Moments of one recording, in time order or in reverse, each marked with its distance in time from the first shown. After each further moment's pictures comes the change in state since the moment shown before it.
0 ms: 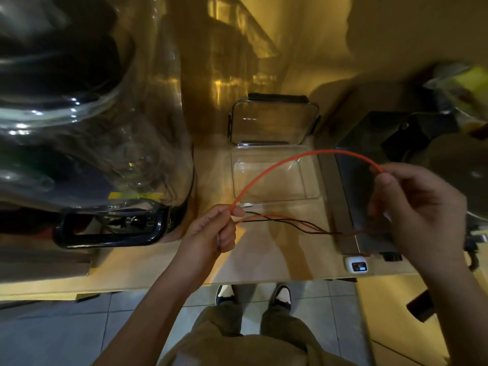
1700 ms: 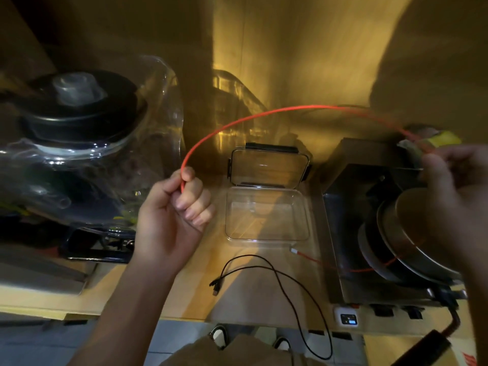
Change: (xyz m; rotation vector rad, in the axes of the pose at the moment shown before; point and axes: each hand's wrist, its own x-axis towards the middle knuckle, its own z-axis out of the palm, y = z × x) left_hand -0.003 0.097 0.066 -0.537 -0.212 0.342; right_hand 0.074 0.021 -0.087 -0.181 0.290 0.004
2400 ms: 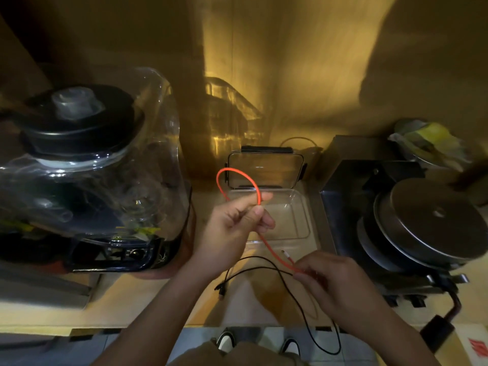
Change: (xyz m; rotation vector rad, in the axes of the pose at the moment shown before) left_hand 0.004 -0.056 0.003 1.012 -0.104 0.066; right_hand -0.134 -0.017 0.057 0.023 -0.769 -0.195
